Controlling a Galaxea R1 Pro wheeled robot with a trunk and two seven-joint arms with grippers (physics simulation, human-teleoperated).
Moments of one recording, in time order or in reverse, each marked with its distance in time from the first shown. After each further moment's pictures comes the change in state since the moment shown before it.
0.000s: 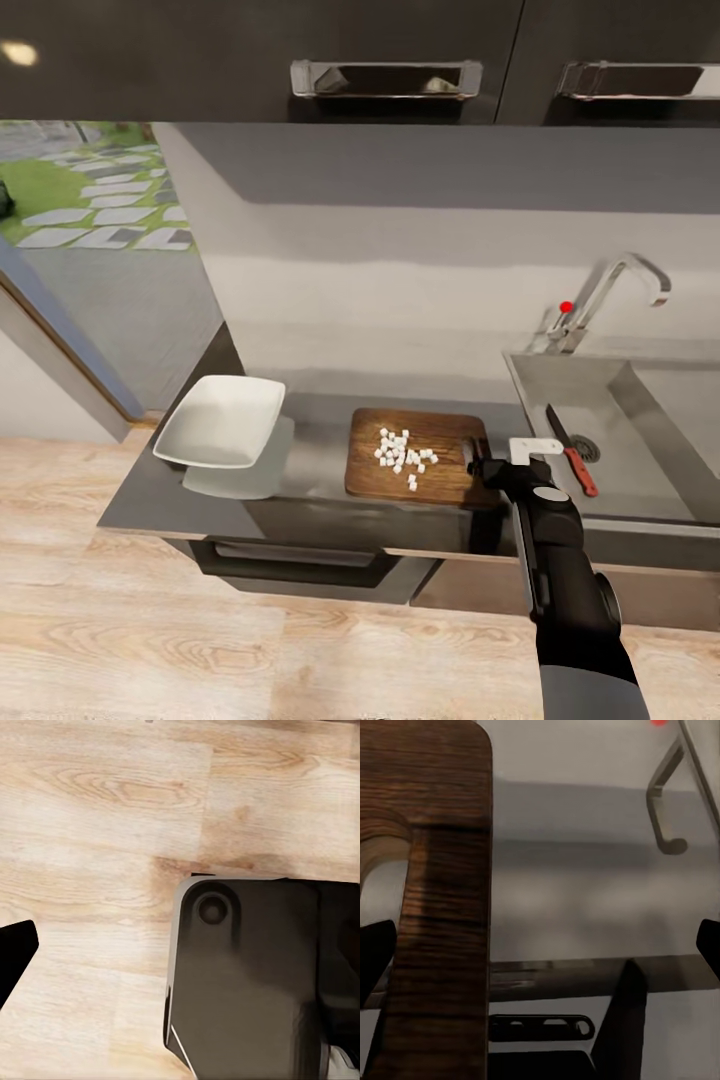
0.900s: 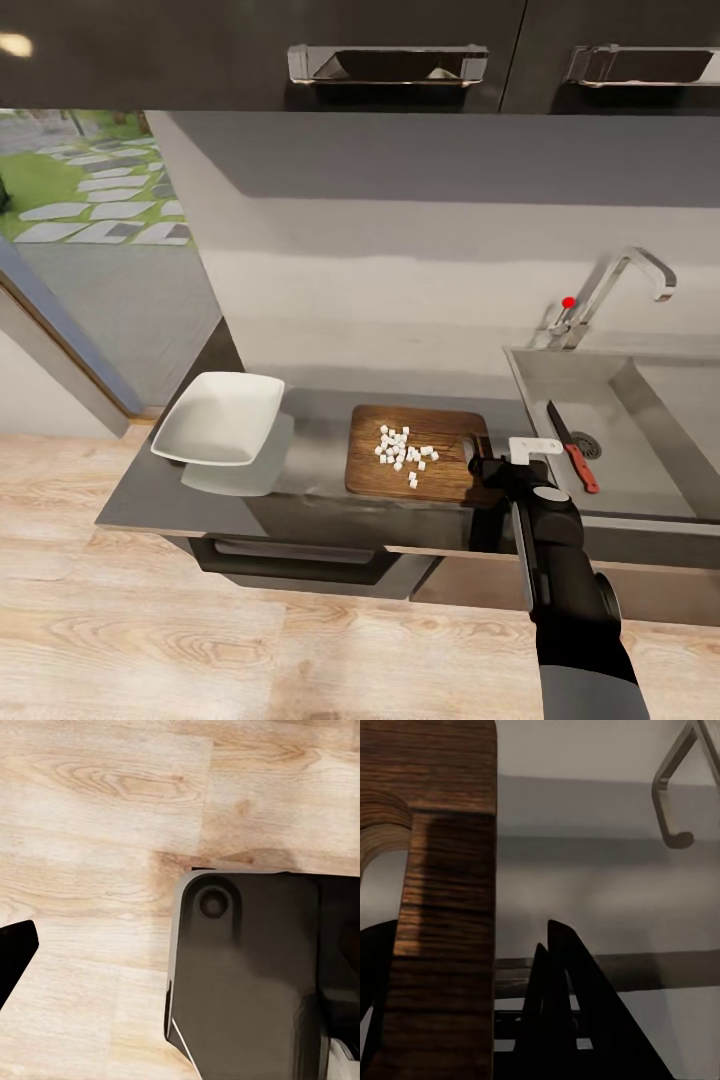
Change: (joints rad) left arm 0.000 0.000 0.000 0.000 0.000 0.000 0.000; right arm 0.000 0.000 0.002 -0.002 -0.015 -0.001 -0.003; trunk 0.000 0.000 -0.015
